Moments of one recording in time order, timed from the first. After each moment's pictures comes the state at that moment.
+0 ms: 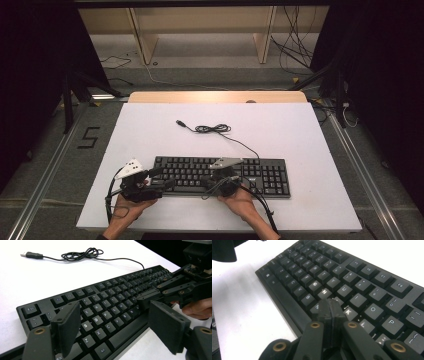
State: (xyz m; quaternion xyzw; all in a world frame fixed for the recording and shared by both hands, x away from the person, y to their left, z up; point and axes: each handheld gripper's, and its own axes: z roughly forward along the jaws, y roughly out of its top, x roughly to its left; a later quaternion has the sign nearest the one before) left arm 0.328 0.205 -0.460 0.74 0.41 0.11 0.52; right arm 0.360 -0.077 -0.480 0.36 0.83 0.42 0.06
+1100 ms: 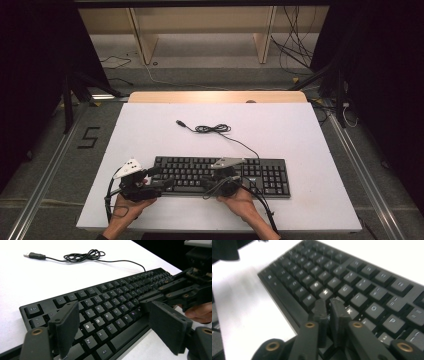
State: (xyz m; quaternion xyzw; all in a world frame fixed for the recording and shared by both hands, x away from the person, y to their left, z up) left arm 0.330 0.208 -0.461 0.73 0.42 0.11 0.53; right arm 0.359 -0.079 -0.478 0.36 0.83 0.43 0.05
